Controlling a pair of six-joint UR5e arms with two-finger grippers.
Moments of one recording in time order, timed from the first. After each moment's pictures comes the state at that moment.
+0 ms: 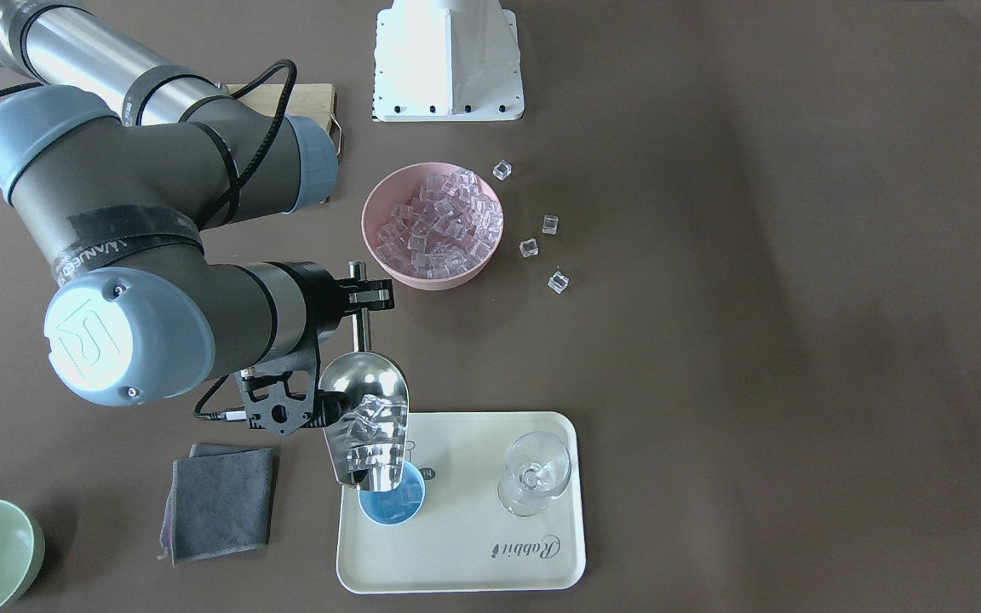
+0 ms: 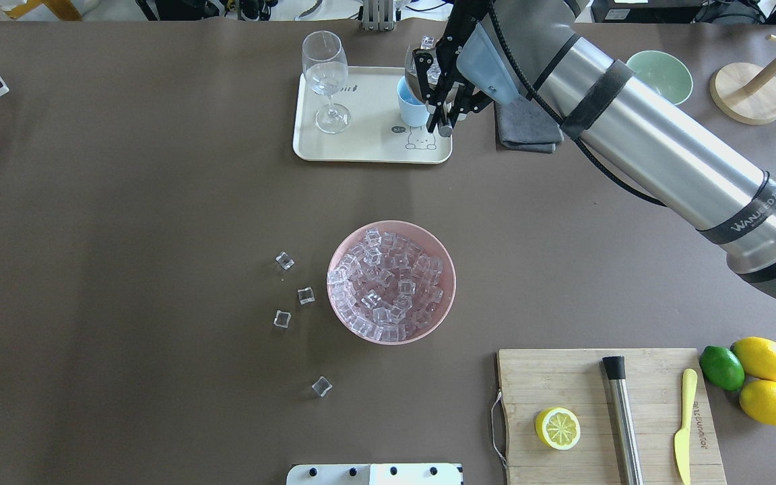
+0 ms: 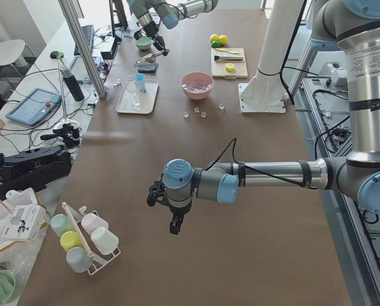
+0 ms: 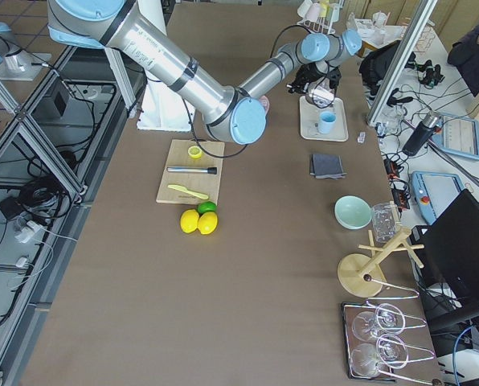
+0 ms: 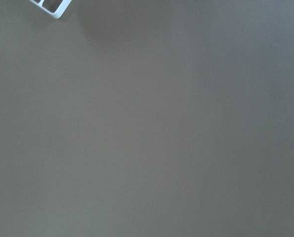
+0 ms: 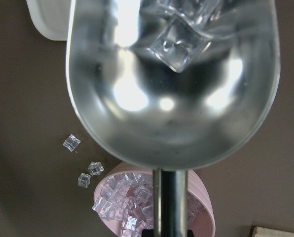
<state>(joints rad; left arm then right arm) -1.49 -1.39 -1.69 -1.75 -2.33 0.06 0.96 -0.54 1.22 -2.10 2.74 0.48</state>
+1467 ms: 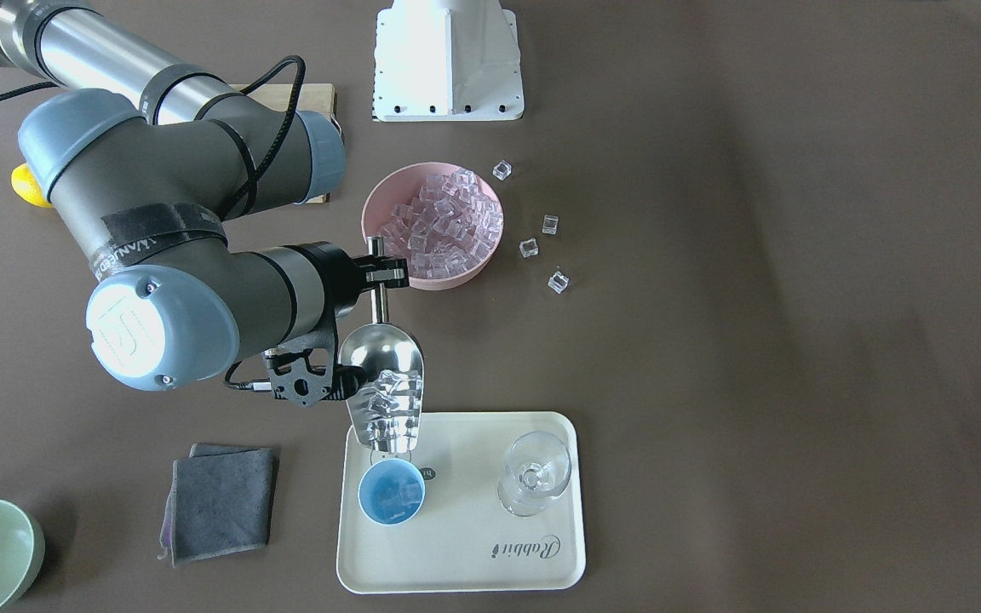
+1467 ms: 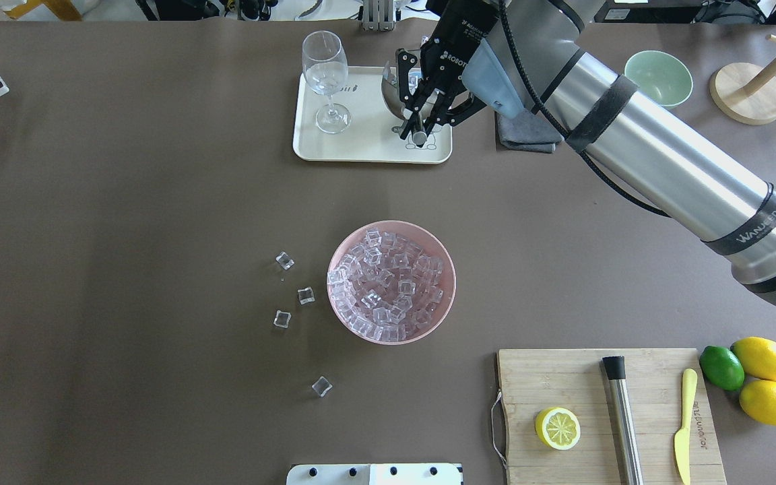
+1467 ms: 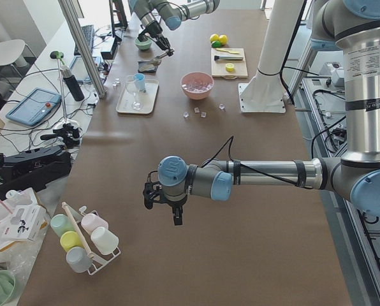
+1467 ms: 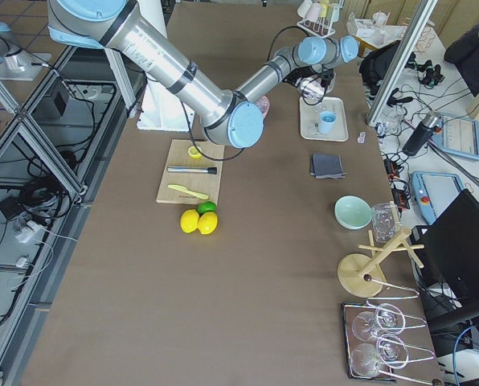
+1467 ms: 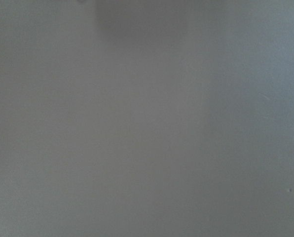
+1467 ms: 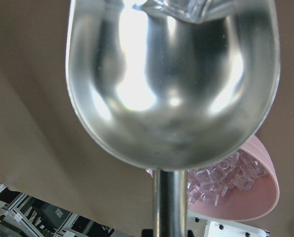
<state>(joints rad) -1.48 -1.42 -1.68 -1.75 -2.42 -0.28 0.95 -0.57 1.25 -2.13 2.96 0.49</state>
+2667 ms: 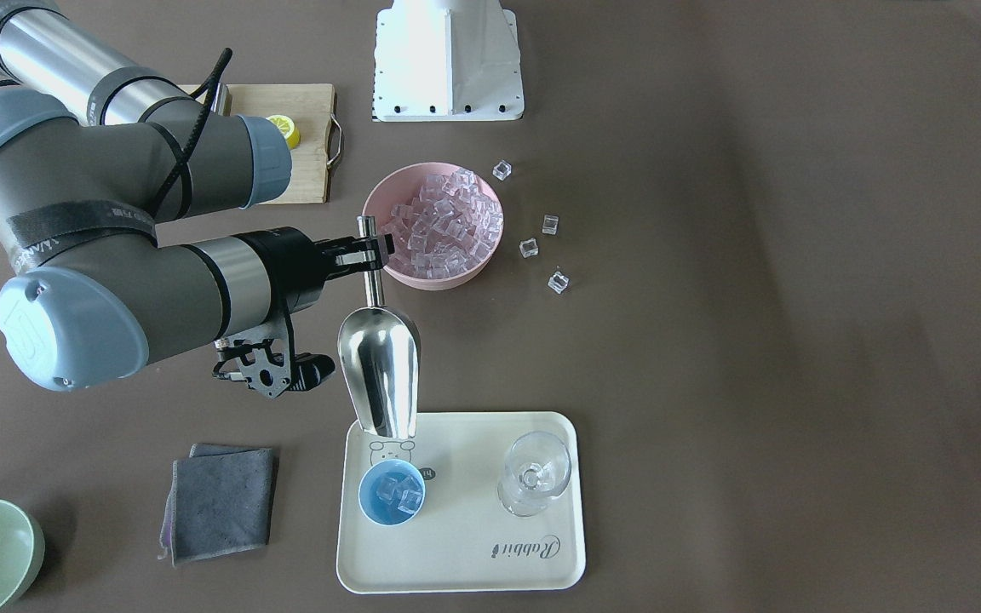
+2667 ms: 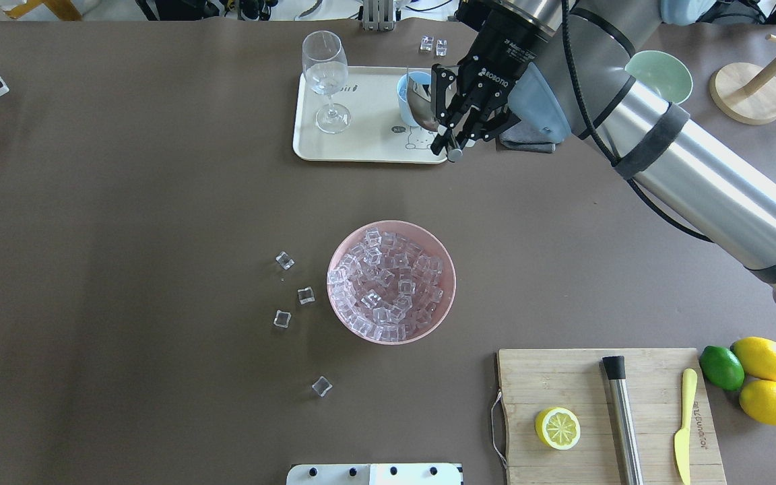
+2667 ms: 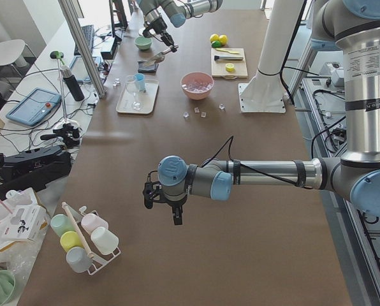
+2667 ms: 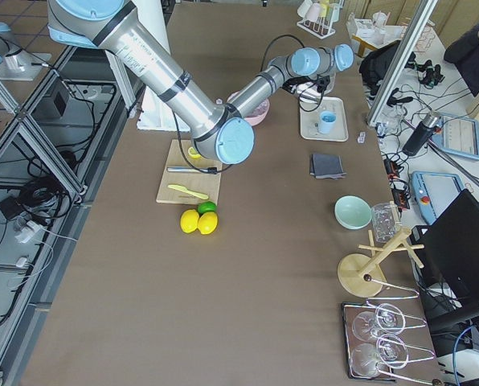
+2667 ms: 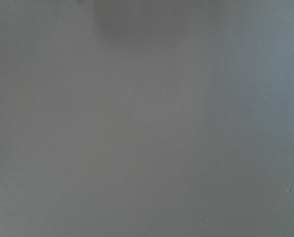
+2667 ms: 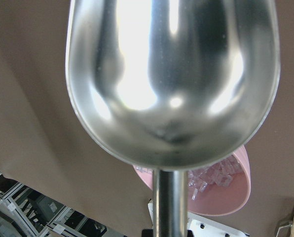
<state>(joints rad) -1.48 -1.42 -1.68 -1.75 -2.42 -0.29 0.96 -0.70 1.40 -2.08 2.98 0.48</state>
